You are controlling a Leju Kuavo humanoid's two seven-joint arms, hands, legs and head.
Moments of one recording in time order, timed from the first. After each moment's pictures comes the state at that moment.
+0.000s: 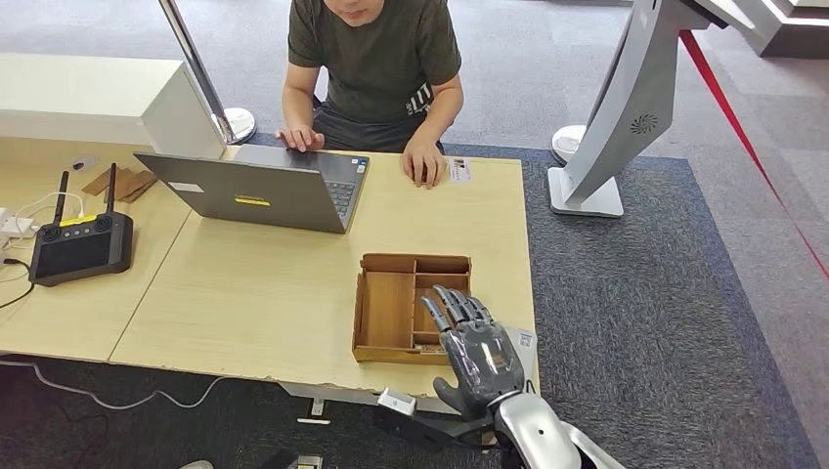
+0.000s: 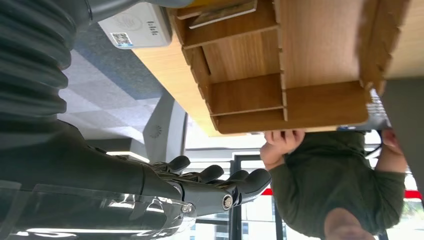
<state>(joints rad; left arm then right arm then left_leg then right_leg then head) -0.19 0.13 -0.90 -0.26 0.65 0.02 0.21 -0.36 -0.25 1.02 -1.69 0.79 0.06 0.45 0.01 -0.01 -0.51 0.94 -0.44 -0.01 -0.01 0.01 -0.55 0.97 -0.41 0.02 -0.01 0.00</state>
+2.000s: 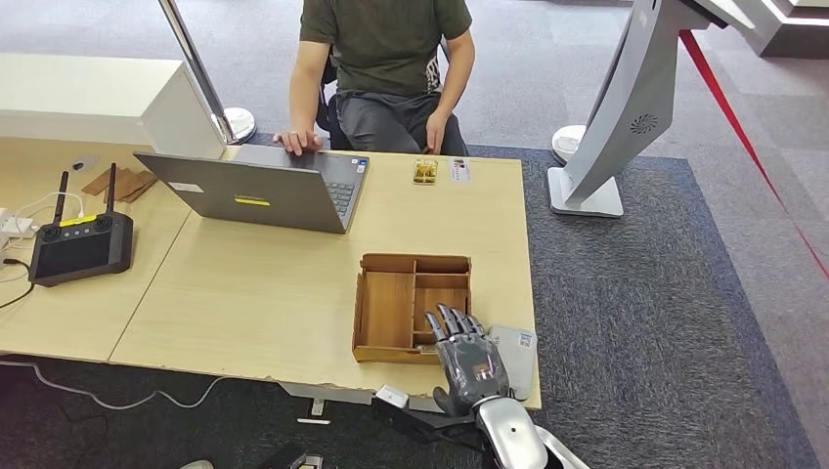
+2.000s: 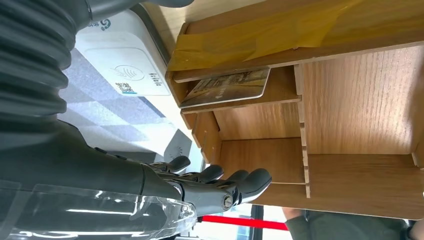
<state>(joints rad) -0.21 0.11 -0.89 -0.27 0.60 0.02 0.24 -0.33 -0.13 0.98 -1.39 0.87 -0.02 0.43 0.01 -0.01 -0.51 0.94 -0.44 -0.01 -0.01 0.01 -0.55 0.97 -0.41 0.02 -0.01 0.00</state>
